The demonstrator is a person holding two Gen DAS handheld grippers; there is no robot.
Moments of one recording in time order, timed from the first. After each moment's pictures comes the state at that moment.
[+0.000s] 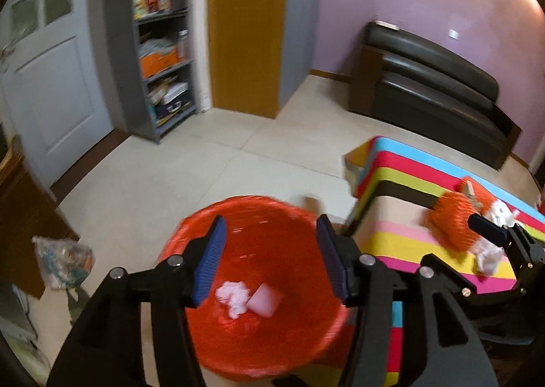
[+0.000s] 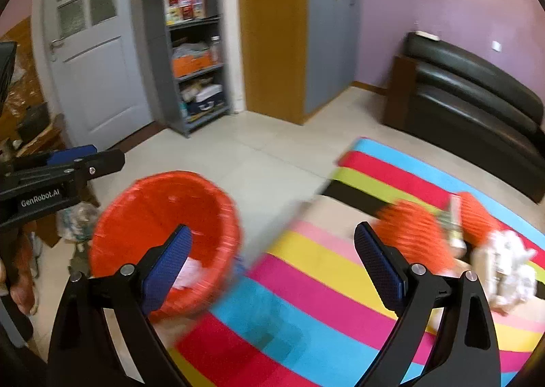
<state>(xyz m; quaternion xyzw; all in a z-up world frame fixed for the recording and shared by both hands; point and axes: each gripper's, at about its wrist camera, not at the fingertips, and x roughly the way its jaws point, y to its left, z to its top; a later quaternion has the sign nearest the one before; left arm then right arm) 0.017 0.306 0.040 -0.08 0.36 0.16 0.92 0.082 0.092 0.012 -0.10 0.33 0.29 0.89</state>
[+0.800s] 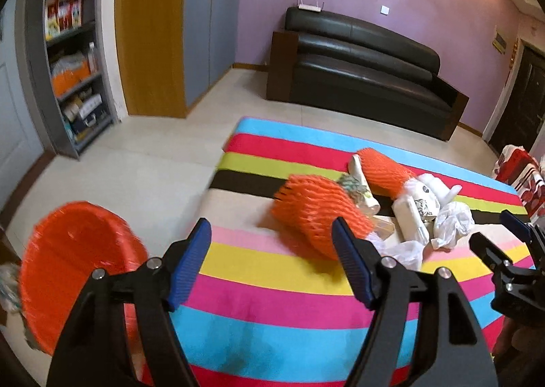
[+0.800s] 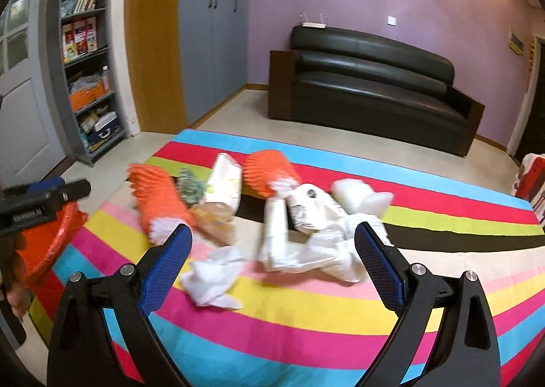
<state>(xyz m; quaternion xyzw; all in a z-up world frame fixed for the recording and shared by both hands) 0.127 0.089 -0.012 -0.08 0.37 0.04 0.93 0.138 -0.163 -0.015 -0.05 0.32 0.11 0.94</state>
